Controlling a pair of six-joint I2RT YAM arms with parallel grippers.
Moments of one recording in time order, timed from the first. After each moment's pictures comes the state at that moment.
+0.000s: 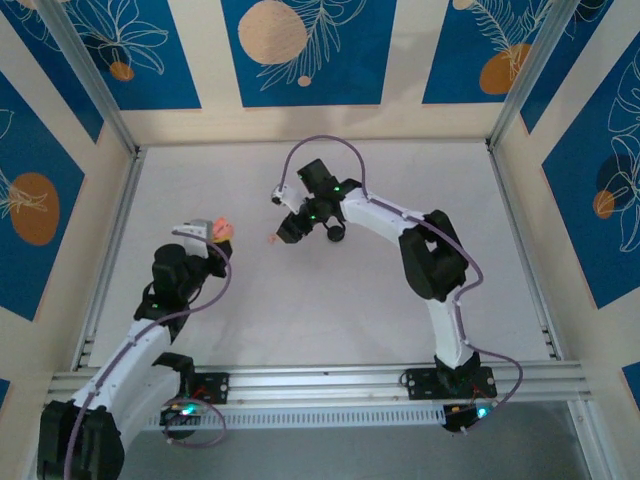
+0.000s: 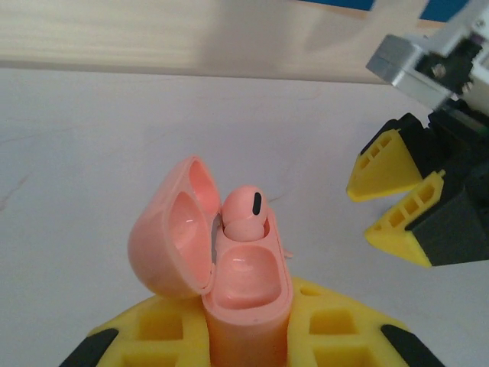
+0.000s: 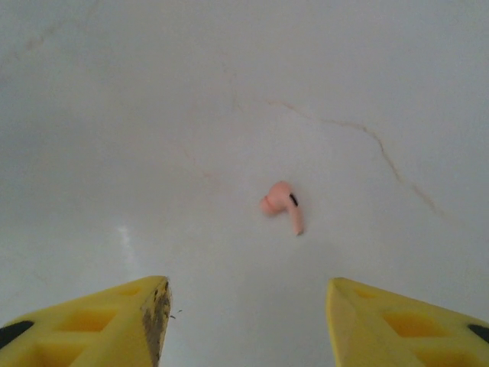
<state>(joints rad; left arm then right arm) -0.18 0.80 0.34 0.15 0.18 -0.17 0.65 2.12 1.70 -0.56 -0.47 -0.37</state>
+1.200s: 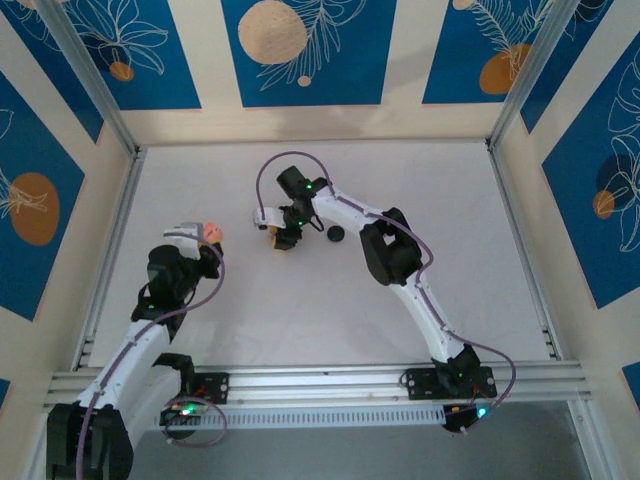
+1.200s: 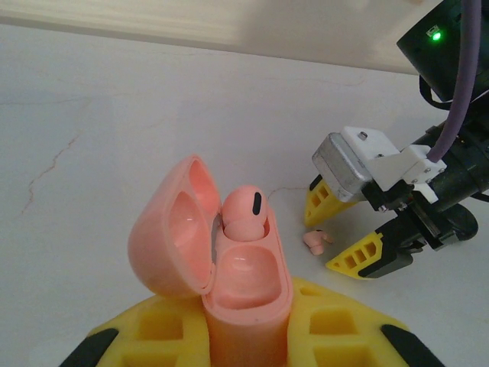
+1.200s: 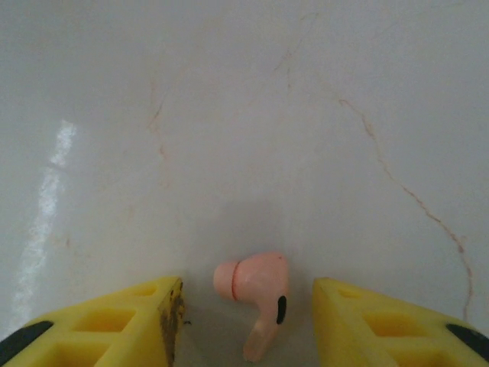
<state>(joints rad) -0.10 0.81 0.33 0.12 0.18 -0.18 0.68 2.53 2.16 -0.82 -0.51 -0.97</state>
